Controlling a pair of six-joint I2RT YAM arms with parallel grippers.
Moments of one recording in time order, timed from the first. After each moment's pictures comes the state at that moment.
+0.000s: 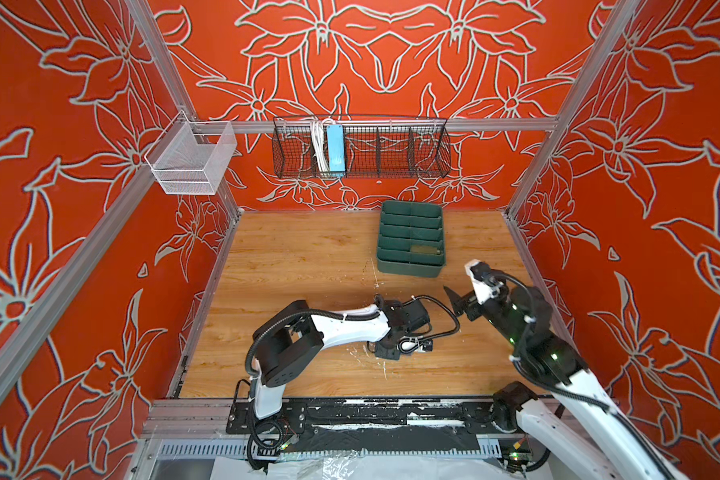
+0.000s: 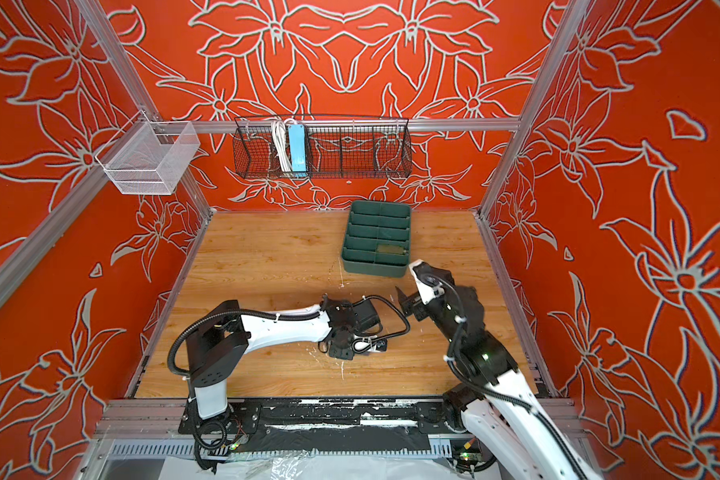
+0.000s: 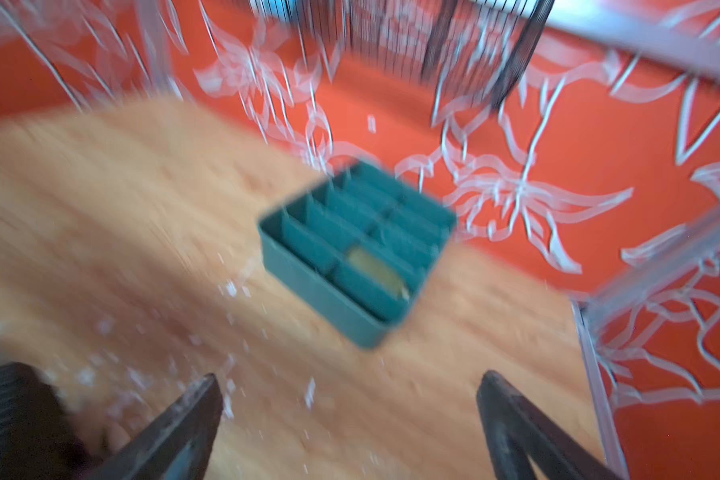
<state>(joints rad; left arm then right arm) -1.01 1.93 1.35 -0.86 -0.03 0.63 0.43 0.51 0.60 -0.26 -0.02 -0.20</state>
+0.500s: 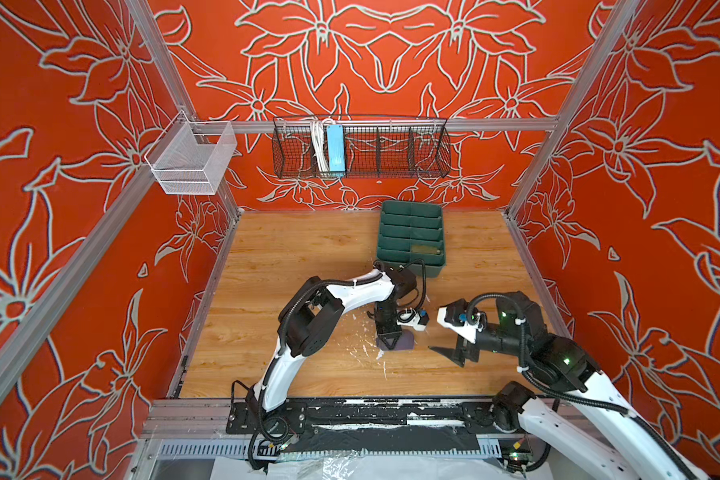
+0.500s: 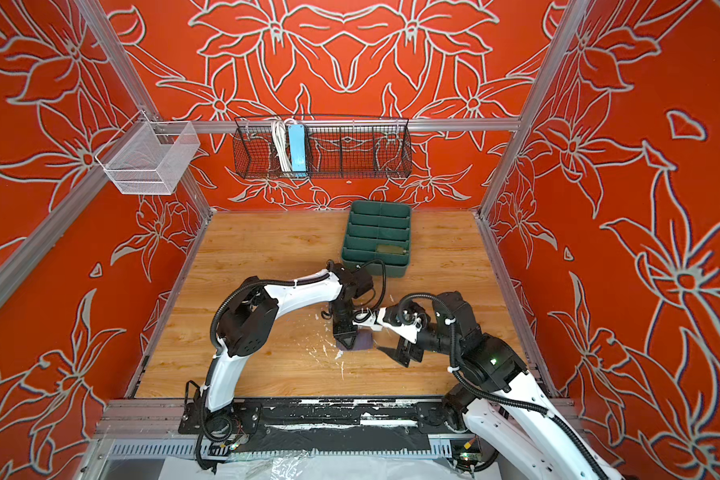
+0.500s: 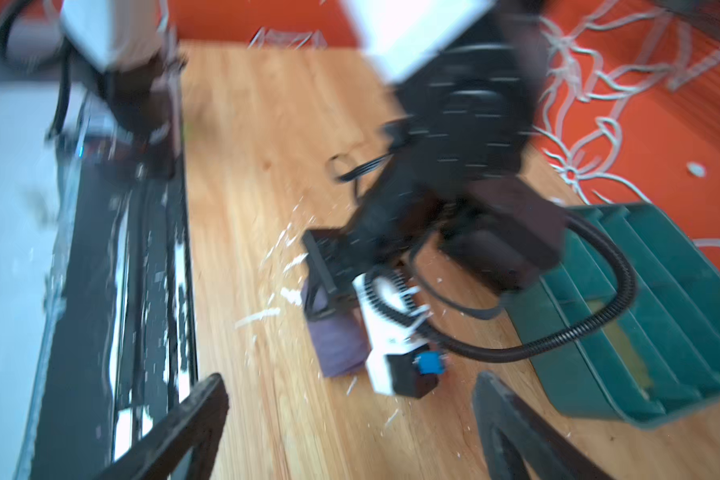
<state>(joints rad) -0.80 2.19 1.68 -1.22 0.44 0.62 0.65 0.63 0.75 -0.74 -0.41 -0.55</state>
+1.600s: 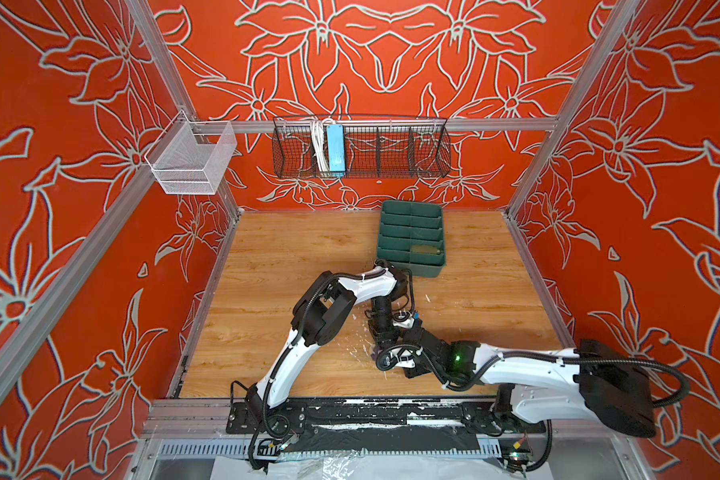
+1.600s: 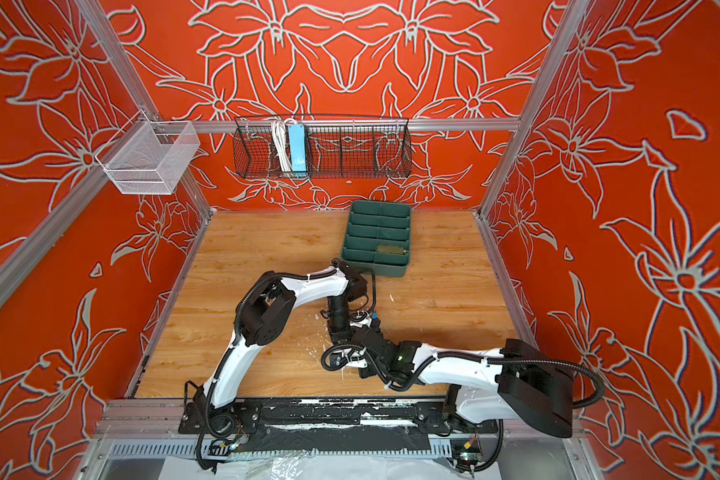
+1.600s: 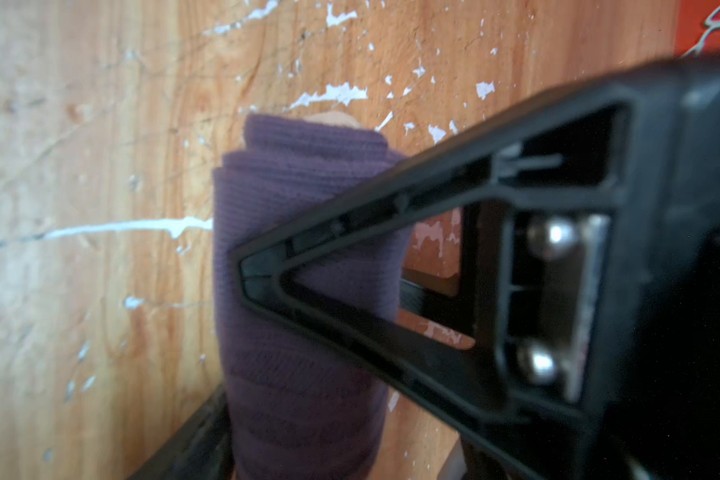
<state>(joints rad) -0.76 2.33 1.75 -1.47 0.60 0.61 1.10 1.29 0.50 -0.14 0.25 -0.70</state>
